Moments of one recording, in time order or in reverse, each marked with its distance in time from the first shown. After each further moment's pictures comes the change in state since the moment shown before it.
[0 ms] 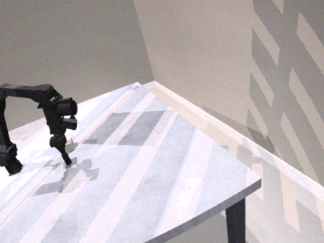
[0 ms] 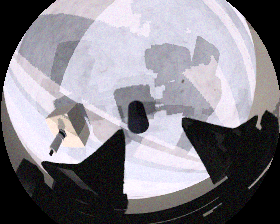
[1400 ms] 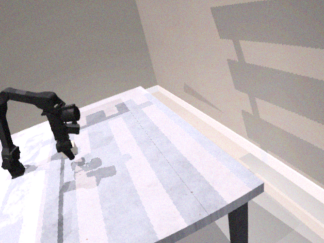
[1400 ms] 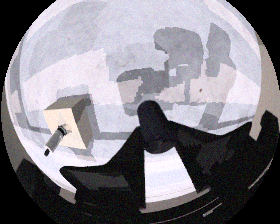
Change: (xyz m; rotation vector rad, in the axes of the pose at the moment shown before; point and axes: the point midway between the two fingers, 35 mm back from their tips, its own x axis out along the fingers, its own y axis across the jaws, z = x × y) arm 0.019 0.021 0.000 -0.122 -0.034 0.011
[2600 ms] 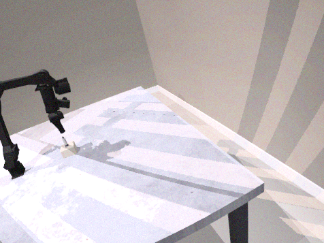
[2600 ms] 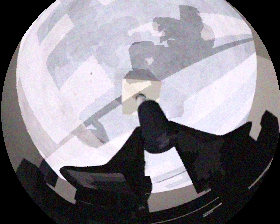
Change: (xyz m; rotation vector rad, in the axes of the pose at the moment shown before) arm -0.078 0.130 -0.003 -0.092 0.005 0.002
